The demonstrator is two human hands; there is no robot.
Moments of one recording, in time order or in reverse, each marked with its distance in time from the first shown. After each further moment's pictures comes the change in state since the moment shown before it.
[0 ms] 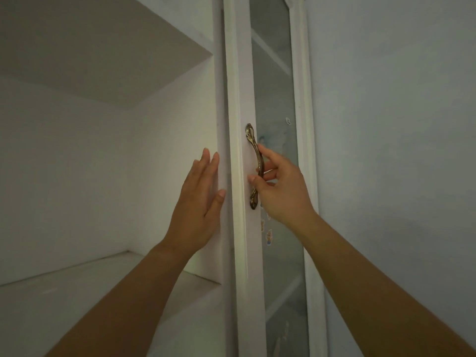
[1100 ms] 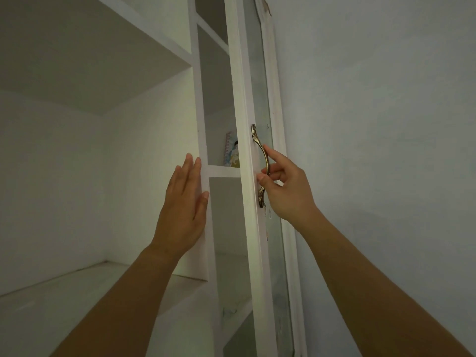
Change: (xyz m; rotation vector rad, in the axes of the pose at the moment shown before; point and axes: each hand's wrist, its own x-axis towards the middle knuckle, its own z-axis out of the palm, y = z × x) left_hand -0.001 -0.001 0.005 0.132 0.015 0.030; right_hand -0.015 0.002 -0.041 -0.038 0.079 0.000
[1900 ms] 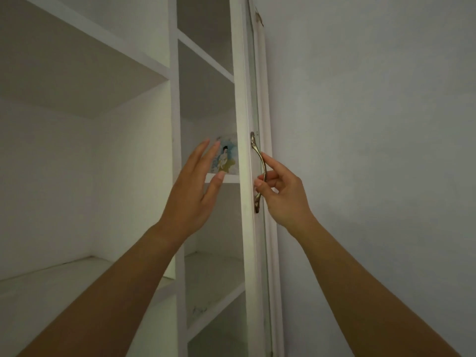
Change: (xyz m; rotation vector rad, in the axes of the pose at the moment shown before) left_hand 0.030 0.095 -0.004 -0.159 0.033 0.098; right_hand -0.003 0.002 -0.060 0.115 -0.039 0.020
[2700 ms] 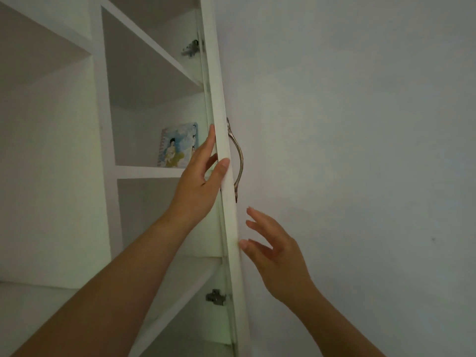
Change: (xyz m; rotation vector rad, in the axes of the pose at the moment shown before) left_hand 0.017 0.056 0.062 -0.700 -0.171 -0.170; right_hand -0.111 0.034 -0.044 -0.113 0.012 0.122
